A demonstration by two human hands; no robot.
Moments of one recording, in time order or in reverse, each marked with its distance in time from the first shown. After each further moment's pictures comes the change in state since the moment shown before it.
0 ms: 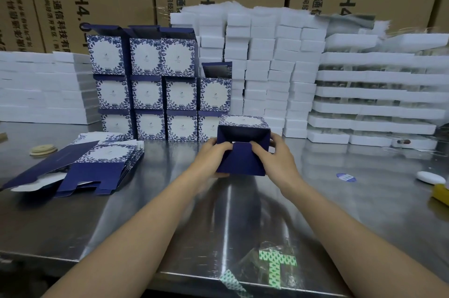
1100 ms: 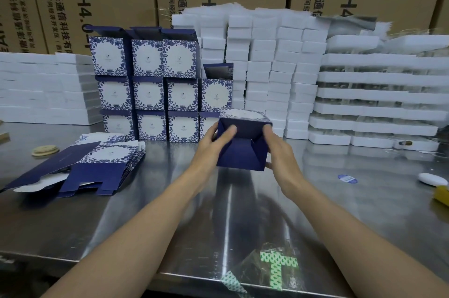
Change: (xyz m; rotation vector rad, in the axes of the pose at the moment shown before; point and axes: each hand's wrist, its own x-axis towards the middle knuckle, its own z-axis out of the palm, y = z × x) left_hand -0.004 0.001 -0.006 -0.118 -0.046 0.284; right_hand -0.005 -0.014 -0.002 0.145 -0.104 -0.008
